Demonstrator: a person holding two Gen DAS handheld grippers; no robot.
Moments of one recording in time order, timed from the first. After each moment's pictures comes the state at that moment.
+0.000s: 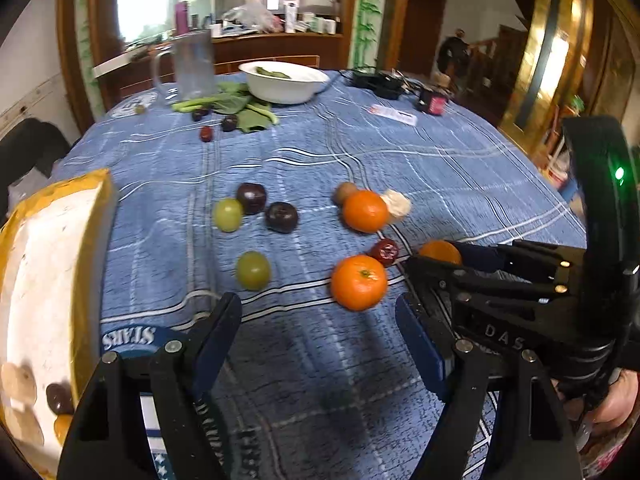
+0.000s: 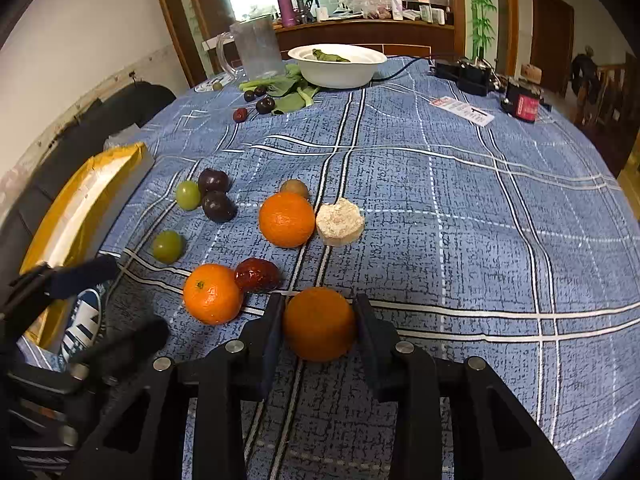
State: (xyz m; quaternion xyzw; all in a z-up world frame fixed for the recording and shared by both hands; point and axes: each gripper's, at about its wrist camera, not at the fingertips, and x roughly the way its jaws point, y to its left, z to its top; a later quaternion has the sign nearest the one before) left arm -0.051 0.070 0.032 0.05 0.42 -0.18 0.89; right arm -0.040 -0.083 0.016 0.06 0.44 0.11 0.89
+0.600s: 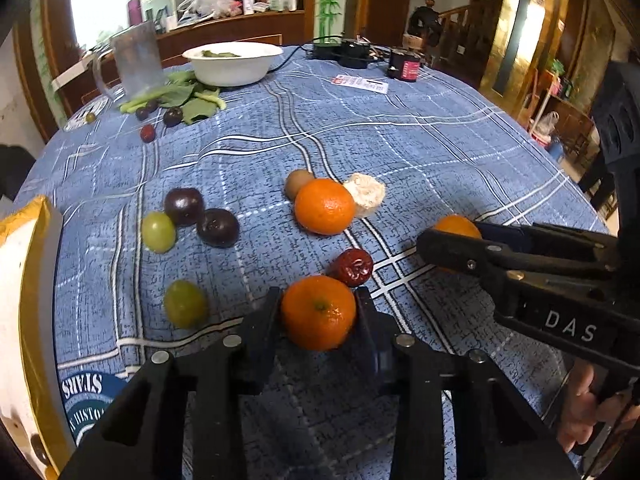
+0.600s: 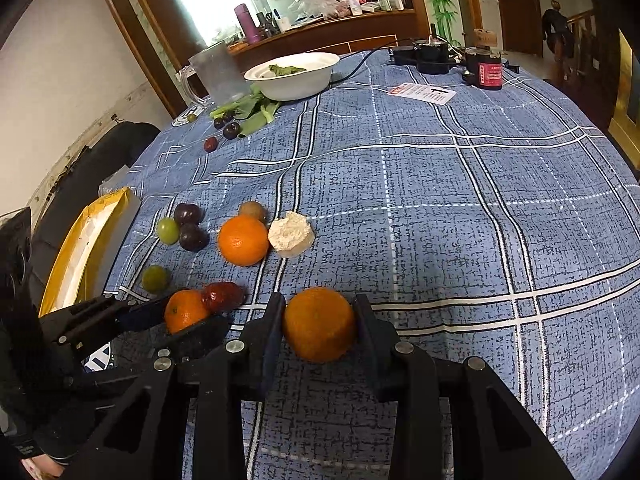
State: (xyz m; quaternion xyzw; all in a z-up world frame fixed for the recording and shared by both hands) left arm -0.025 0.035 0.008 0.08 0.45 -0.21 0.87; right arm -0.041 -0.116 0.016 0.13 0.43 0.09 0.89
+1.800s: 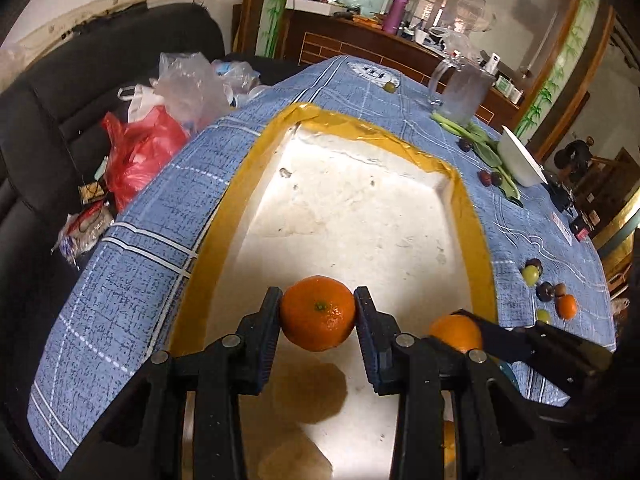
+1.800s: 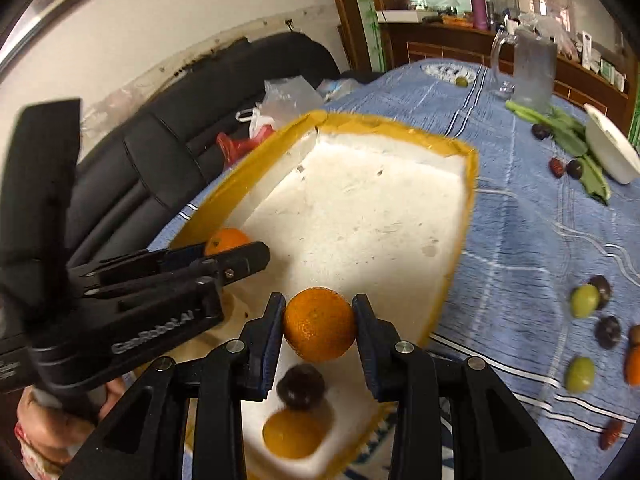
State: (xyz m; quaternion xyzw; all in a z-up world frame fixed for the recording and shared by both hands) left arm -0.037 0.363 0.034 -0.15 0.45 0.04 0.88; right arm -0.015 0.219 0.040 -0.02 0.44 0.32 0.84
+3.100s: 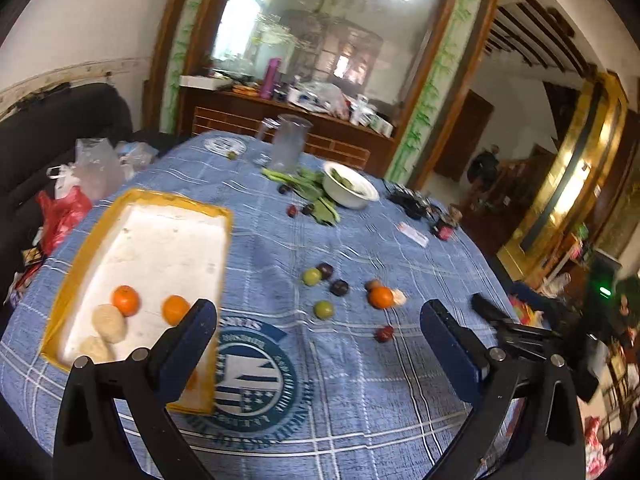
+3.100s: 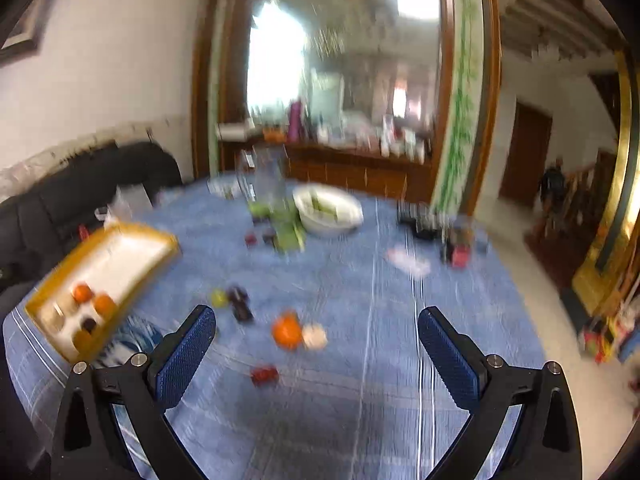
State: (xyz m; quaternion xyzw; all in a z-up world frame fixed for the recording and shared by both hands) left arm -0.139 0.182 0.141 -0.12 0.32 -0.11 0.93; right arm -0.107 -0.076 0.126 -0.02 0.30 0.08 0.95
